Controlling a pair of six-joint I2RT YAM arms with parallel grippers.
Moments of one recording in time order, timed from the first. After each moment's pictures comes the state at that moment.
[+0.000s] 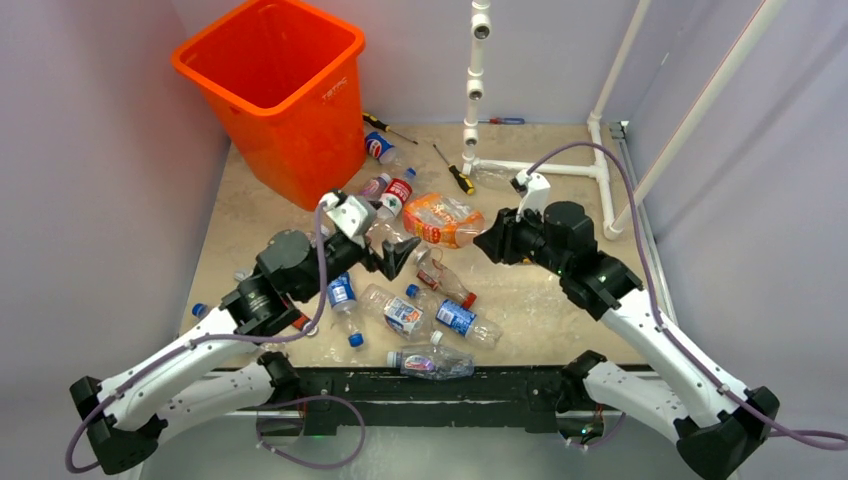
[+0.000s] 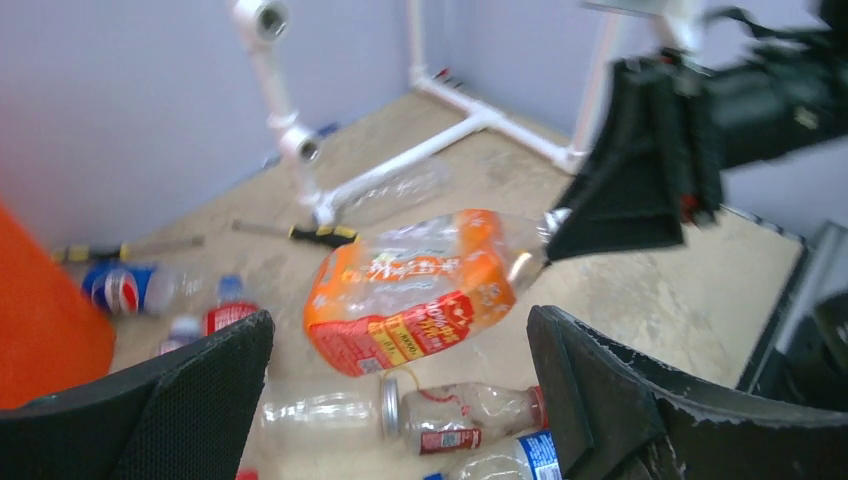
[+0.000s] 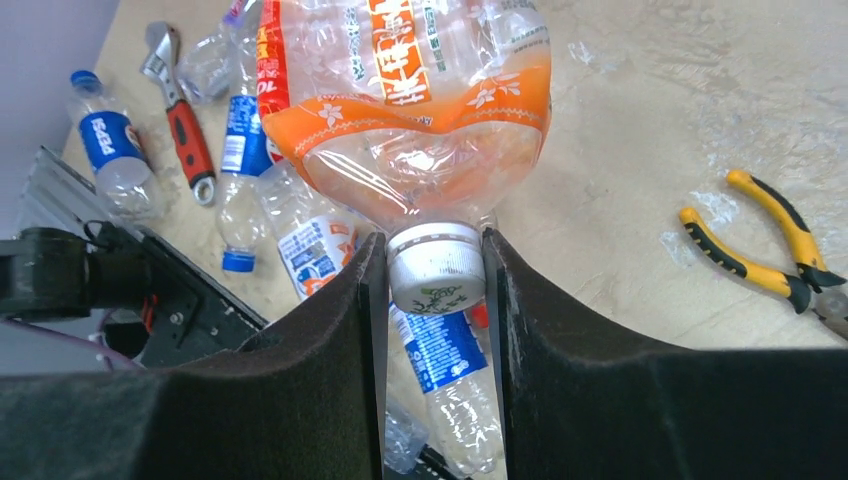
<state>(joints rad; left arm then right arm) -0.88 0.83 0.84 0.00 -0.16 -0.04 0.58 0.90 0.83 -0.31 -0.10 0.33</state>
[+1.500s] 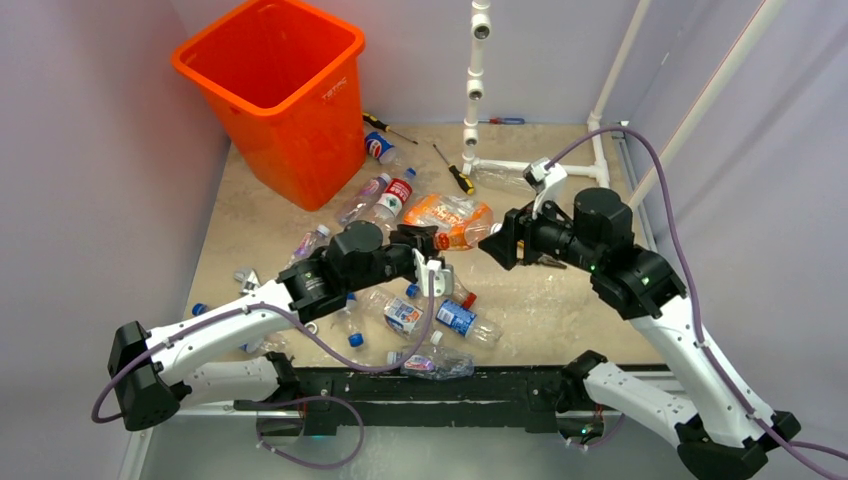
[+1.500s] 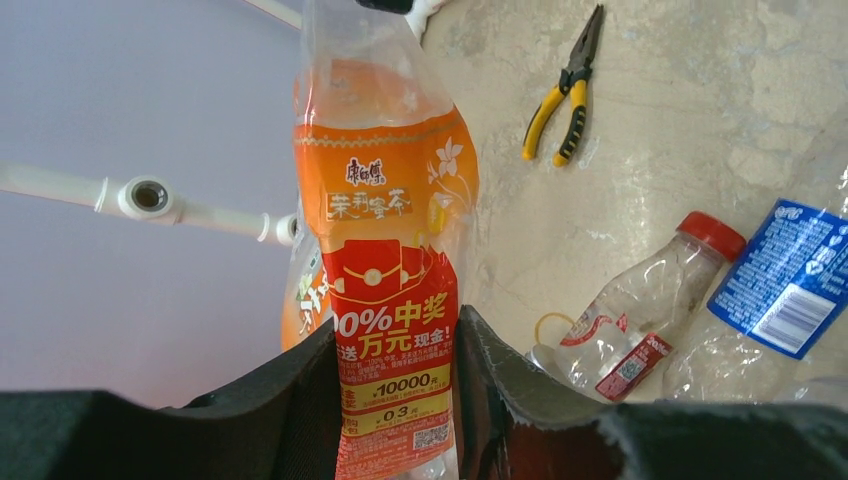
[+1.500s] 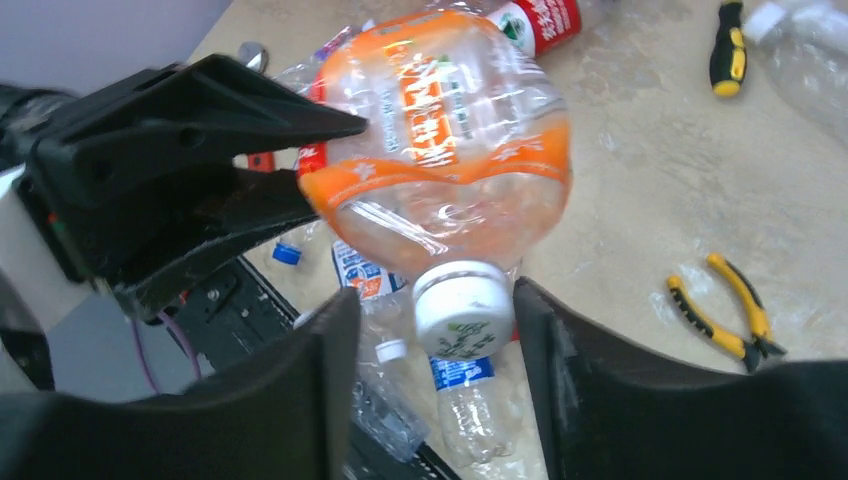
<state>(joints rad) -0.98 1.10 0.91 -0.07 0.08 0.91 0.57 0.88 1.16 -0.67 -0.23 0.18</state>
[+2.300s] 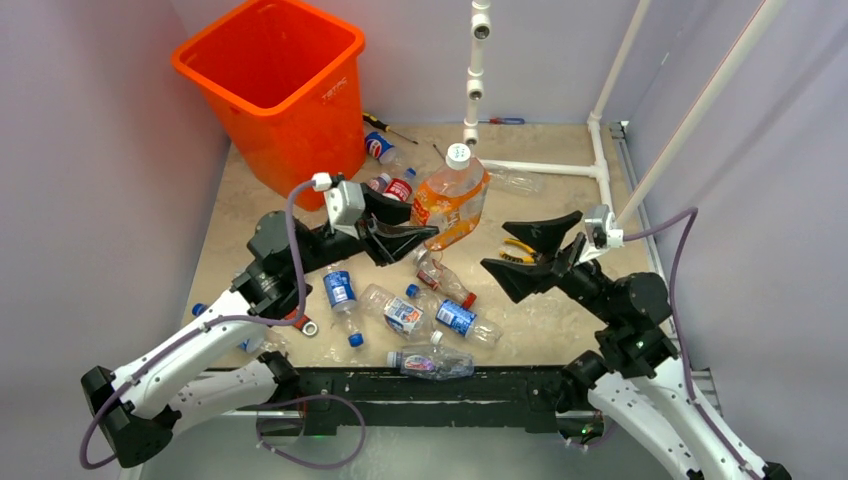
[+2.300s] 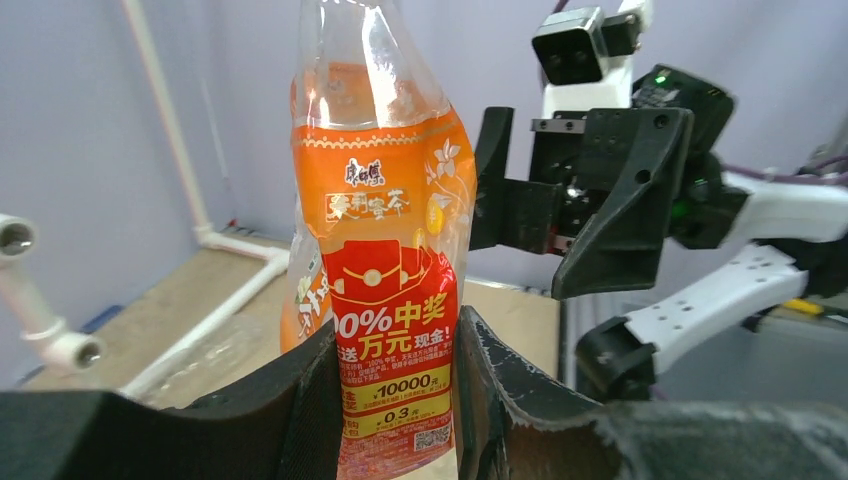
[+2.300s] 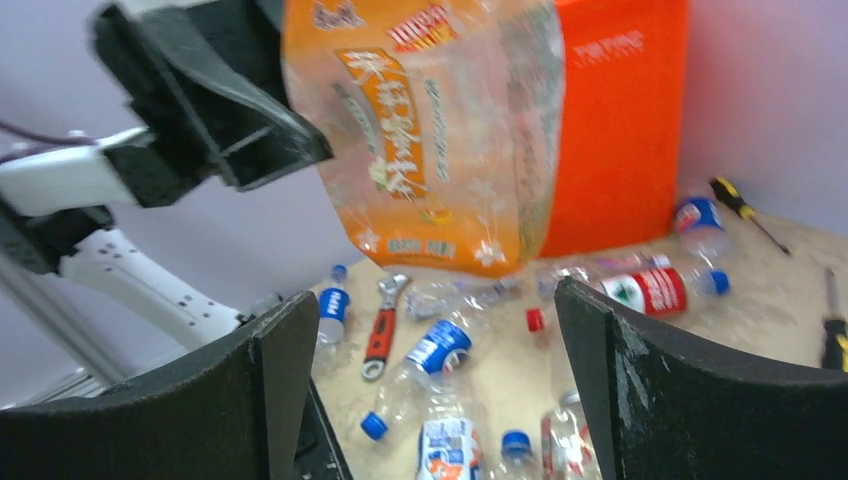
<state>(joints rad) -0.82 0.92 0.92 0.30 0.40 -0.13 0.58 0.45 0.63 0.15 -0.35 0.38</state>
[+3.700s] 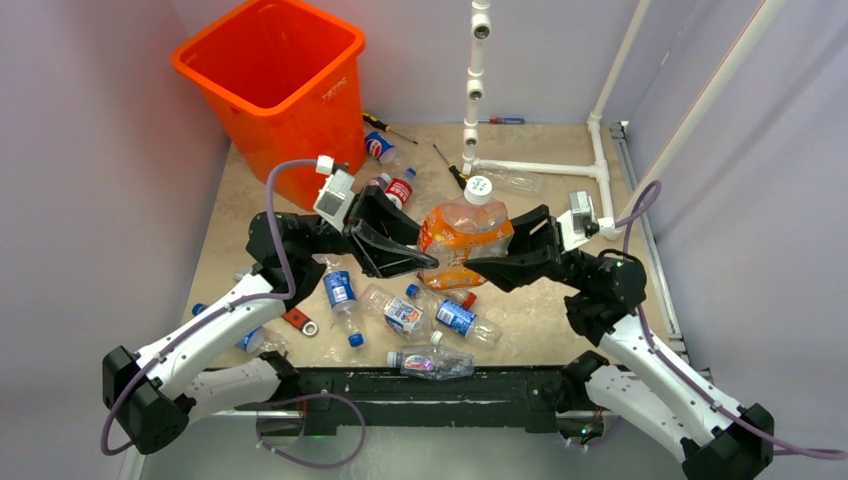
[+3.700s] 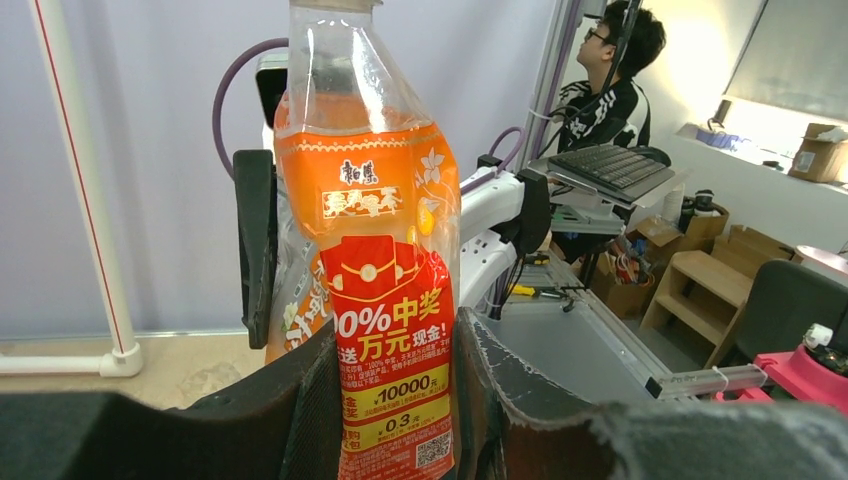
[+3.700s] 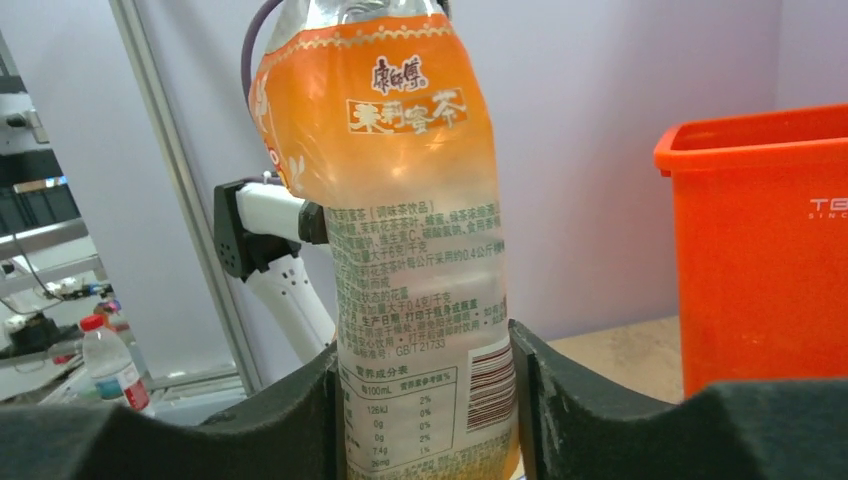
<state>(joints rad) -0.72 1.04 0.92 0.81 0.91 -0.72 0.58 0.76 0.59 0.87 -0.72 0.66</state>
